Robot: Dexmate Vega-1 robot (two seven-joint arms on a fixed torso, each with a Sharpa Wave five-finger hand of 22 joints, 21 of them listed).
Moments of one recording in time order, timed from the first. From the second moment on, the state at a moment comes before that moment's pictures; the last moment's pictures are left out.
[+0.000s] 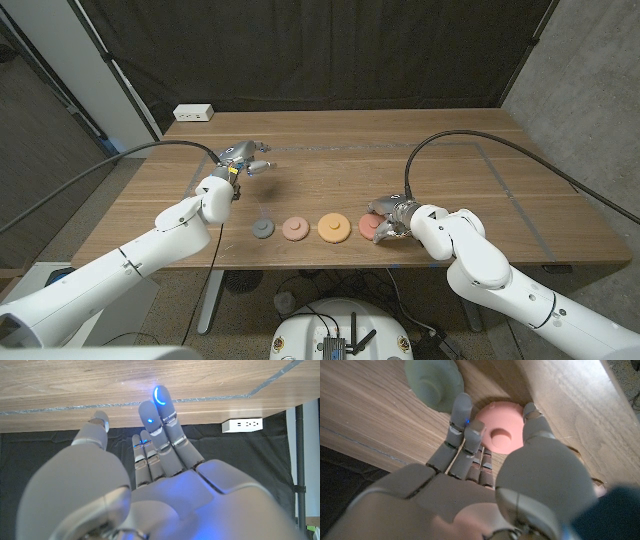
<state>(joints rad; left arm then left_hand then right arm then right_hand) 0.95 0.91 0.52 -1.99 0.33 0.53 0.29 0.81 0.00 0.34 -0.16 0.29 0.53 -0.02 0.20 0.21 0.55 -0.12 0.22 0.42 1.03 -0.17 1.35 0.51 0.87 -0.11 1.25 0.30 -1.07 -0.80 -0.69 -2.30 -1.08 -0.59 0.71 1.05 0.02 0.26 -0.18 0.32 0.39 0.04 0.30 0.25 0.43 0.01 0.29 0.54 1.05 -0.17 1.43 1.15 0.91 -0.12 1.53 0.20</state>
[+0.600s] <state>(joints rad) 0.95 0.91 0.52 -2.00 0.34 0.54 0.29 0.81 0.00 0.34 -0.16 0.29 0.53 -0.02 0.20 0.21 0.55 -0.12 0.22 0.42 1.03 -0.17 1.35 0.51 0.87 -0.11 1.26 0.29 -1.07 -0.83 -0.69 -2.33 -1.06 -0.61 0.68 1.05 0.02 0.27 -0.19 0.32 0.39 0.04 0.30 0.25 0.43 0.02 0.28 0.54 1.05 -0.17 1.43 1.18 0.91 -0.13 1.53 0.20</state>
